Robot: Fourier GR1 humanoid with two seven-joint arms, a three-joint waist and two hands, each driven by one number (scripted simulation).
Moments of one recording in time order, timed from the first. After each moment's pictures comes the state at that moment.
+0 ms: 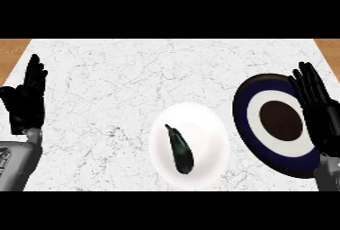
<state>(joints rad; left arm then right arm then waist) -0.30 0.45 -0.05 -1.36 0.12 0.42 0.05 -0.12 -0.35 -0.01 -1.70 -0.21 -0.04 0.00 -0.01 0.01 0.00</state>
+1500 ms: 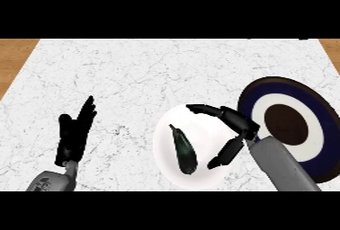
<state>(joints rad) -0.10 0.30 -0.23 -1.40 0.15 0.32 0.18 -0.43 -0.27 0.40 -1.11 0.04 0.40 -0.35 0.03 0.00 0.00</state>
